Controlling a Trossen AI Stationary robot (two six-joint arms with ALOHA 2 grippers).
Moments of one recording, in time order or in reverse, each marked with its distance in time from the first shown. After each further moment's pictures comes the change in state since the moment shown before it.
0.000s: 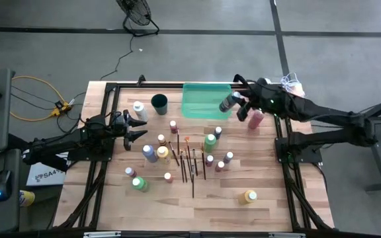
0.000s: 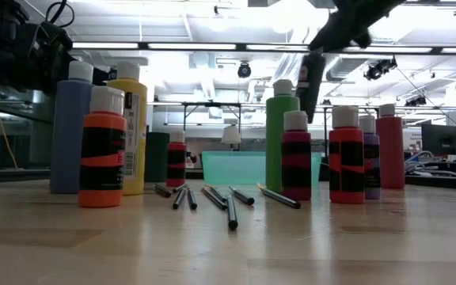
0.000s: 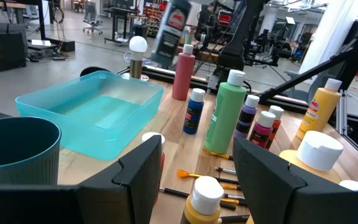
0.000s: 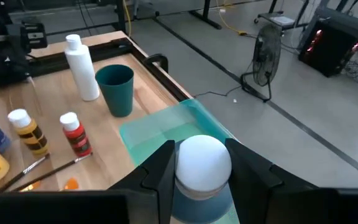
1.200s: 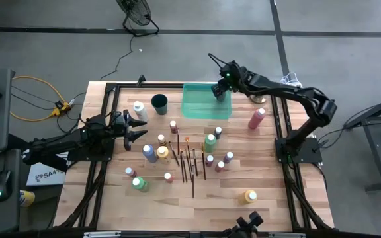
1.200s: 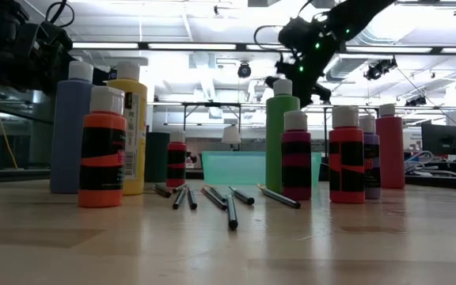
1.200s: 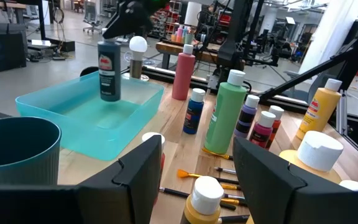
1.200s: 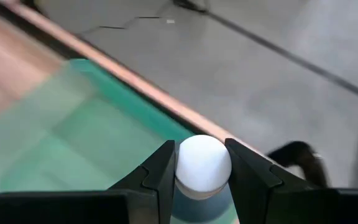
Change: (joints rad) left arm 0.000 0.000 0.000 0.000 0.000 0.000; right arm -0.294 0.632 0.296 -0.017 0.049 0.158
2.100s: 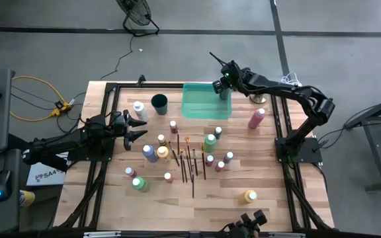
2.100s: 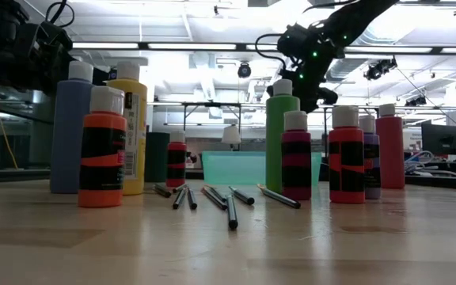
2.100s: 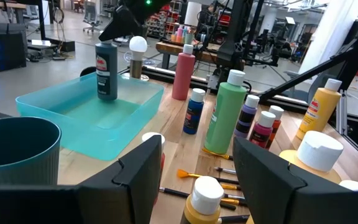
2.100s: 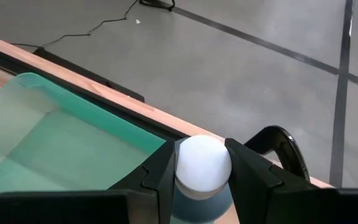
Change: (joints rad) left arm 0.000 0.000 0.000 0.000 0.000 0.000; right arm -0.019 0.025 -0.003 -0.010 0.089 0.112
